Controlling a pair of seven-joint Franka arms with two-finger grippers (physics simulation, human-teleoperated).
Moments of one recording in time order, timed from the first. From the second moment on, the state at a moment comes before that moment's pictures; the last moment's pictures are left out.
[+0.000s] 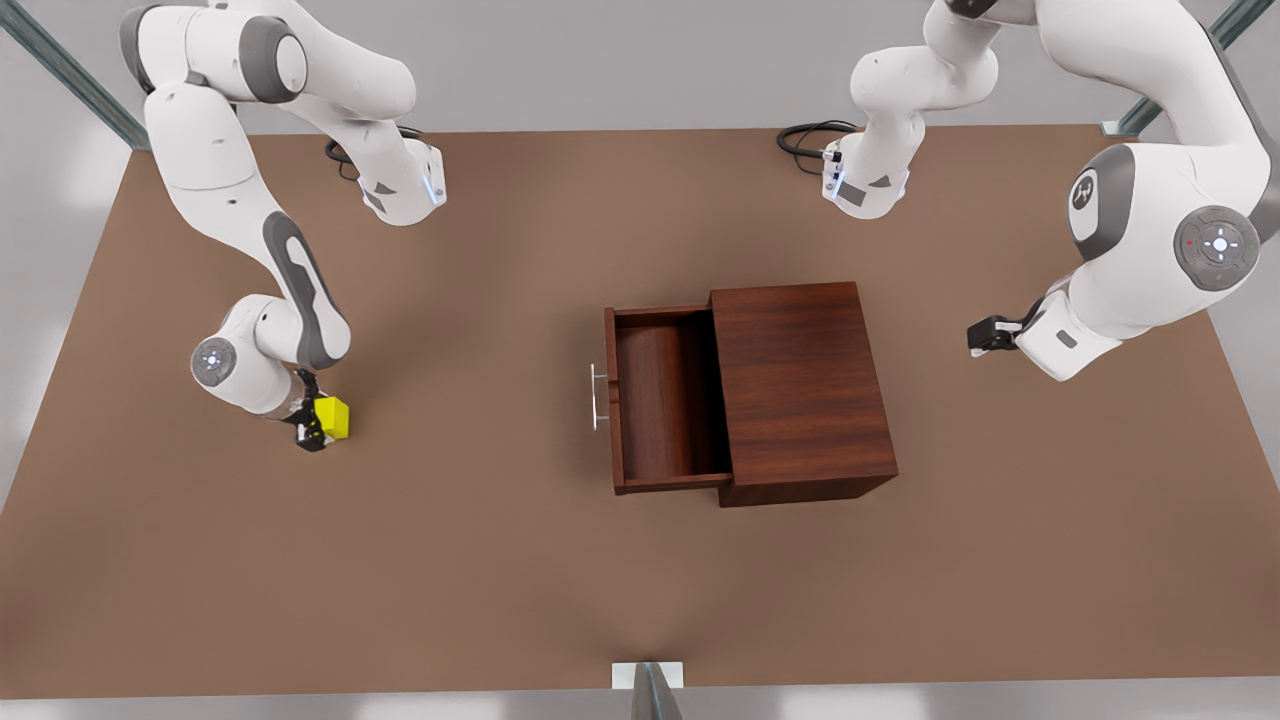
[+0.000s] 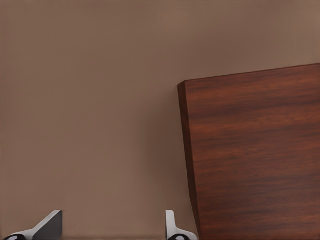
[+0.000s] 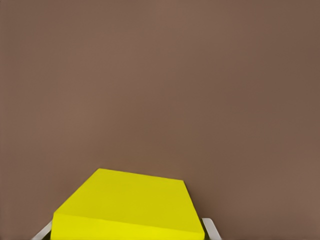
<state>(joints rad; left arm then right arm) 0.07 0.18 -0.15 -1.46 0.05 1.49 -0.01 -0.08 0.43 -0.07 -2.22 0.11 2.62 1.06</state>
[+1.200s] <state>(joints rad) 0.08 0.17 -0.15 -1.45 0.06 1.48 0.01 0.55 0.73 0.06 -1.00 0.12 1.75 1.76</state>
